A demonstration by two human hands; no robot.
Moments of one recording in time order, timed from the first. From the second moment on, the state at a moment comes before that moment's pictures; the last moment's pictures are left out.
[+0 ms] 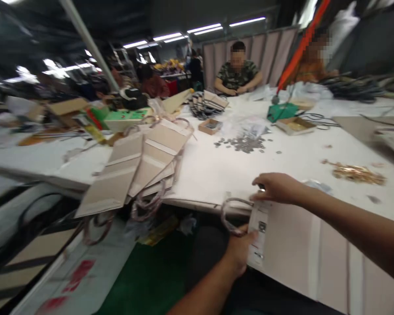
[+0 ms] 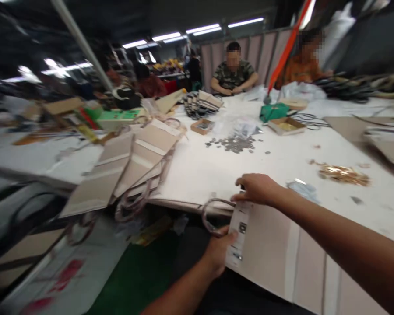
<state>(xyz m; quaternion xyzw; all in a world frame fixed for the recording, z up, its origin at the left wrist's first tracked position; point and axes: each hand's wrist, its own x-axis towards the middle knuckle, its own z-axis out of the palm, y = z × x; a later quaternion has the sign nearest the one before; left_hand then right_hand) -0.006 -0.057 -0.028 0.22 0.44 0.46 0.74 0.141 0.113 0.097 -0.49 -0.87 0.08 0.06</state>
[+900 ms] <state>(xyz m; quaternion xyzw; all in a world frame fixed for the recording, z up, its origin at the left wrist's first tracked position) 0.021 -0.014 -0.007 0.09 0.47 0.46 0.75 0.156 0.033 0.068 -0.40 -0.32 0.43 0.75</state>
